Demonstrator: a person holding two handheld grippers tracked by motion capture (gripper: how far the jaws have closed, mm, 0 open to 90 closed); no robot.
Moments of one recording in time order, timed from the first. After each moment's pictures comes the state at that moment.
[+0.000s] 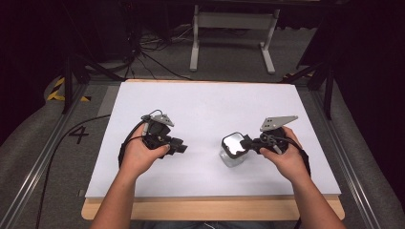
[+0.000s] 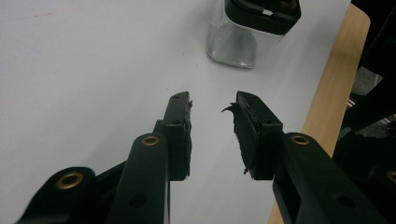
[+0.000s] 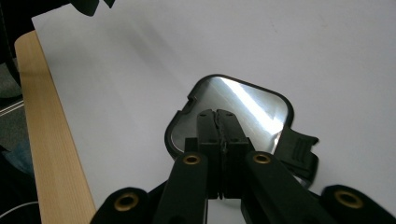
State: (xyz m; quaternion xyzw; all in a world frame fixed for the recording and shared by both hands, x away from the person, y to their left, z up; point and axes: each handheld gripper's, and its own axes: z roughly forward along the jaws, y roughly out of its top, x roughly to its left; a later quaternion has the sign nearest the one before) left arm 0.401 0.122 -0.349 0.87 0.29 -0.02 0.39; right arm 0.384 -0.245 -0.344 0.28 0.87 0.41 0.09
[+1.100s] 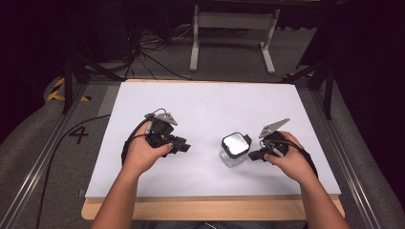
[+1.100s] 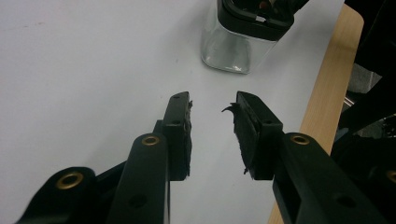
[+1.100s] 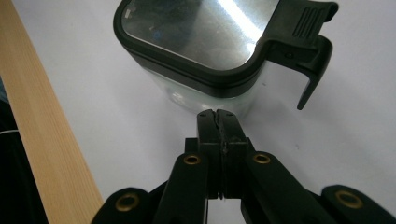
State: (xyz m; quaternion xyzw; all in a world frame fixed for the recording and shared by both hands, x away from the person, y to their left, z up) left arm 0.403 0.115 -0.347 0.88 0.28 -0.02 0.39; right arm 0.396 -0.259 -0.376 0.30 0.91 0.29 0.03
